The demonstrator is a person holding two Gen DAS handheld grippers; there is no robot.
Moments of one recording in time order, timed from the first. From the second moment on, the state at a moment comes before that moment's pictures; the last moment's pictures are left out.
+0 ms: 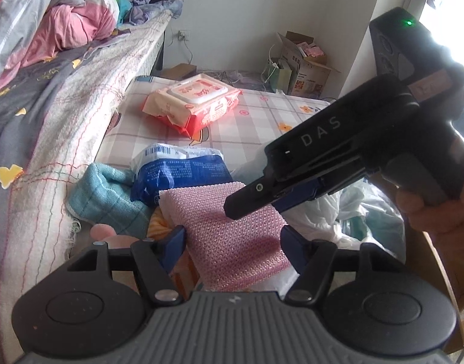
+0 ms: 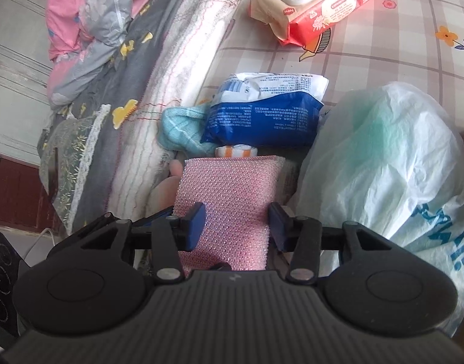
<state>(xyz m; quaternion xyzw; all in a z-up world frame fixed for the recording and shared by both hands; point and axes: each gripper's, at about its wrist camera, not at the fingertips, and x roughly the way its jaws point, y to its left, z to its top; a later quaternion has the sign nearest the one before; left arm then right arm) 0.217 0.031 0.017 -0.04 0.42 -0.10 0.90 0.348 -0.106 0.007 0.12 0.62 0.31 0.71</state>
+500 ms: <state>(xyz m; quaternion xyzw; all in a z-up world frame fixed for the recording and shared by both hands) 0.189 -0.032 0.091 0.00 0.35 -0.13 0.93 0.310 -0.193 0.073 0.21 0.54 0.34 0.74</state>
